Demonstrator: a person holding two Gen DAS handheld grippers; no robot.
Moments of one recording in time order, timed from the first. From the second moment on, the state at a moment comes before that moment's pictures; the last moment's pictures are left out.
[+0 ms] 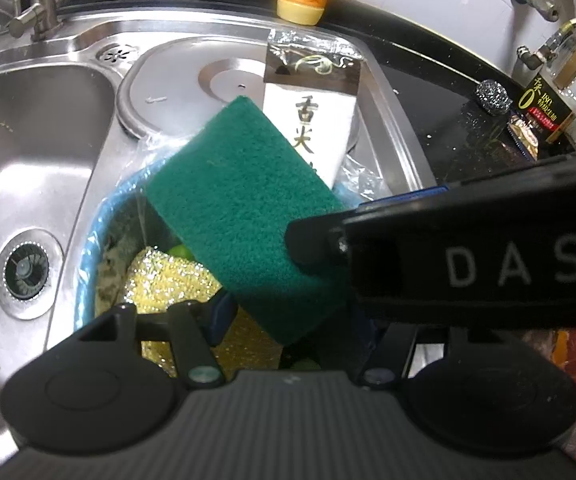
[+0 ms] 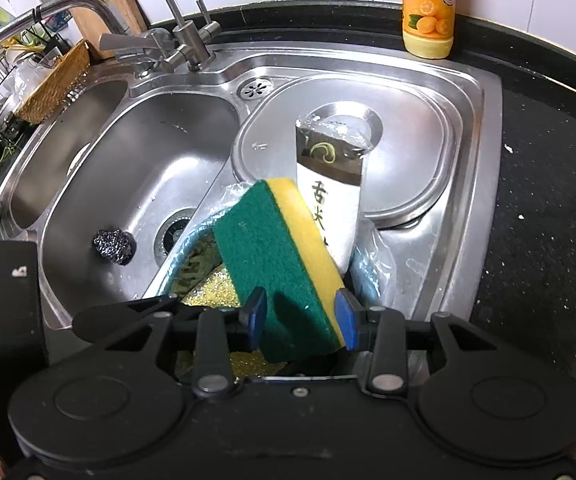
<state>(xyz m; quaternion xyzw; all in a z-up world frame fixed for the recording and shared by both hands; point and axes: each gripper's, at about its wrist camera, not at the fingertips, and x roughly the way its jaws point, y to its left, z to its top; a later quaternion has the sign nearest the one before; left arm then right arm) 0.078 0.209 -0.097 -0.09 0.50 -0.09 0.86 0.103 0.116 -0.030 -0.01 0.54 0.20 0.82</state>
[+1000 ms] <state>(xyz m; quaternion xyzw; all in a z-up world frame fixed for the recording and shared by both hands) 0.049 0.217 -0.055 -0.11 0.48 -0.04 0.87 0.091 0.096 -0.002 0.04 0.52 0.21 0.83</state>
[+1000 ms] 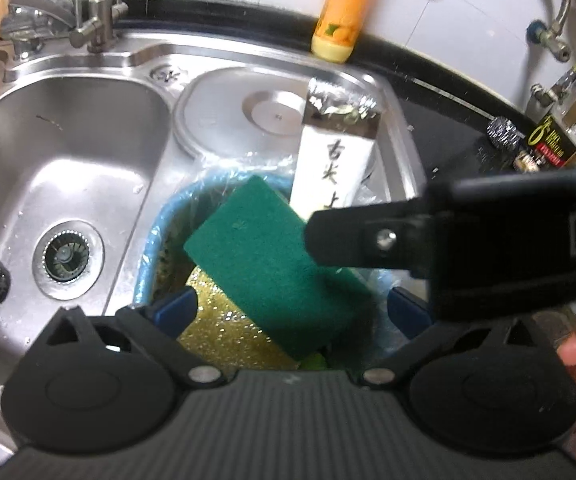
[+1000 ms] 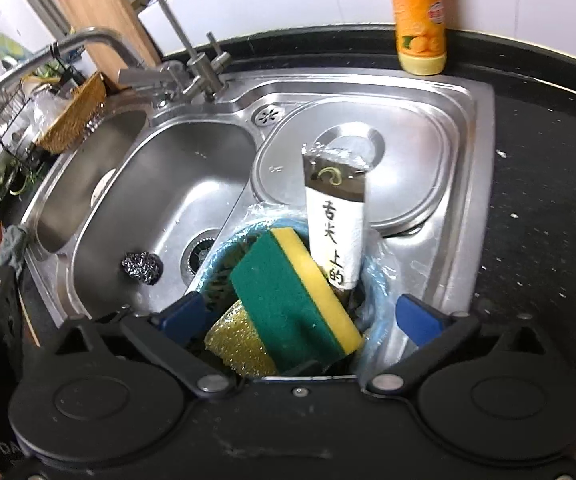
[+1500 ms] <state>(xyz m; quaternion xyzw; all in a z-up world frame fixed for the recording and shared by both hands) 0.040 0.158 -0.013 -0.08 0.45 -0.07 0.89 0.063 0.026 0.030 0.08 0.50 0.16 0.85</state>
